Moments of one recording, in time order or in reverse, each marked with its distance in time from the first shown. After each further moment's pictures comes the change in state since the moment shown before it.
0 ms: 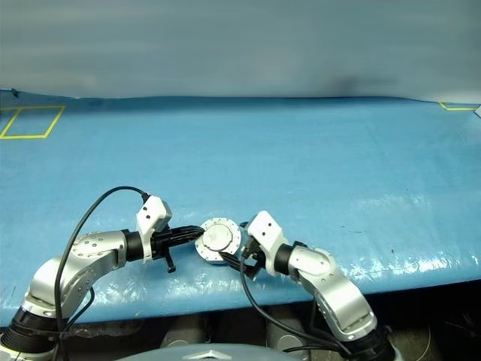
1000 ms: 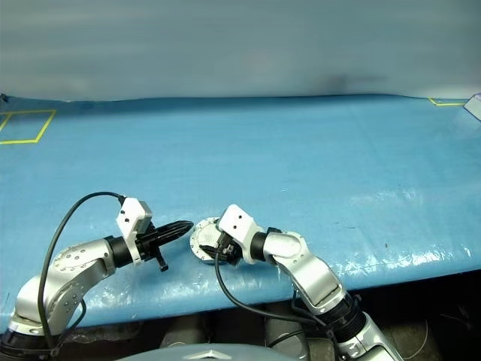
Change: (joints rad) left arm 0.117 -0.032 0.118 -0.044 -0.059 -0.072 0.064; right arm -0.247 0.089 0.192 0.191 -0.111 -0.072 0.021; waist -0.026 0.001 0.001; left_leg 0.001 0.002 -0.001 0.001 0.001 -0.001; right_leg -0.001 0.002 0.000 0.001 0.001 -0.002
